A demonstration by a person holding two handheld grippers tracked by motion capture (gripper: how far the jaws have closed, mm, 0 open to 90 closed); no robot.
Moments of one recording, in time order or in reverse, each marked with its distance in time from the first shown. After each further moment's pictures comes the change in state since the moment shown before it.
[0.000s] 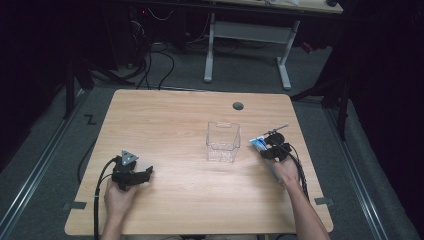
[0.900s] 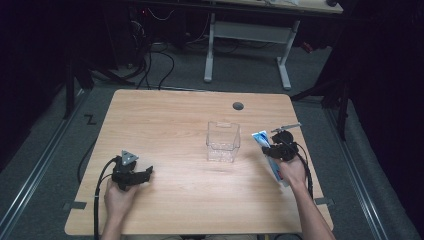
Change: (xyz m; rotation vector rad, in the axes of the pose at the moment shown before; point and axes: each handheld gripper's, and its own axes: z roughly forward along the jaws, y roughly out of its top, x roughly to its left) left arm 0.000 0.000 0.000 0.000 0.001 0.000; right arm -0.002 -0.006 -0.041 -0.146 0.088 0.007
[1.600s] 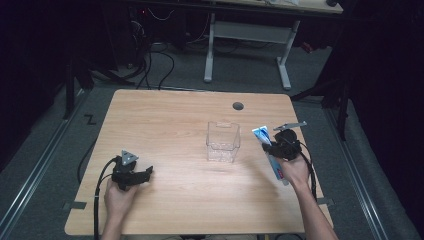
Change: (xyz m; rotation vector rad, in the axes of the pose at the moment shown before) left arm 0.000 0.000 0.000 0.000 0.000 -0.001; right arm 0.009 0.005 -0.026 -0.080 0.016 -0.035
